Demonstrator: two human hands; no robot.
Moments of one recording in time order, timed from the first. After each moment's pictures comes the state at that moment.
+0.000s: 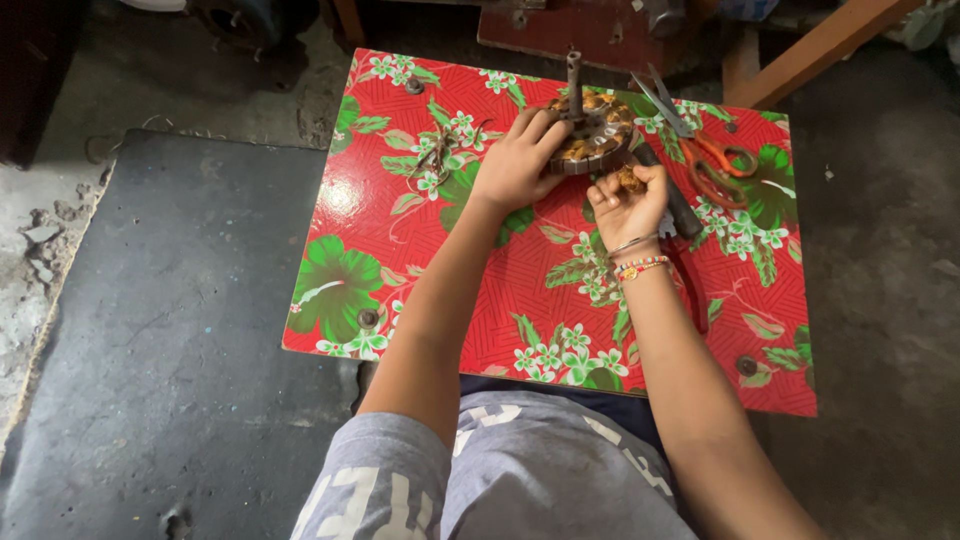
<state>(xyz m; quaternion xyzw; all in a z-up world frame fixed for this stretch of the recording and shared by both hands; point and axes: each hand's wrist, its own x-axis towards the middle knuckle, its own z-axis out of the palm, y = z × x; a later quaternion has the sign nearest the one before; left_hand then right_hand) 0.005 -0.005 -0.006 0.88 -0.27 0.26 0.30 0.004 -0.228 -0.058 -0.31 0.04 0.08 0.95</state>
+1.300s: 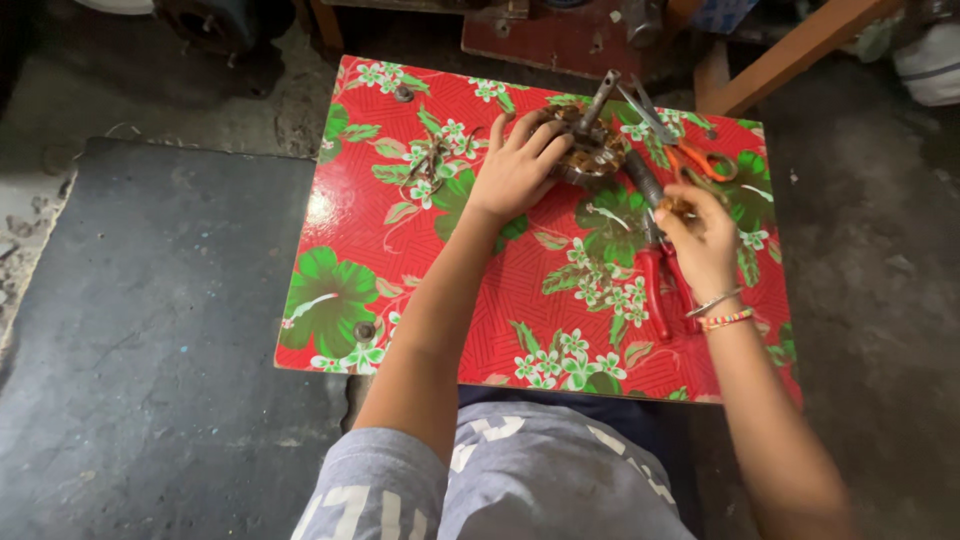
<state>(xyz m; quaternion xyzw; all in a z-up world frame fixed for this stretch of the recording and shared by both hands) 0.008 -0.009 -0.020 0.87 -0.28 0.33 0.21 -0.079 -0.287 0.036 -0.79 -0.06 -0.08 0.61</state>
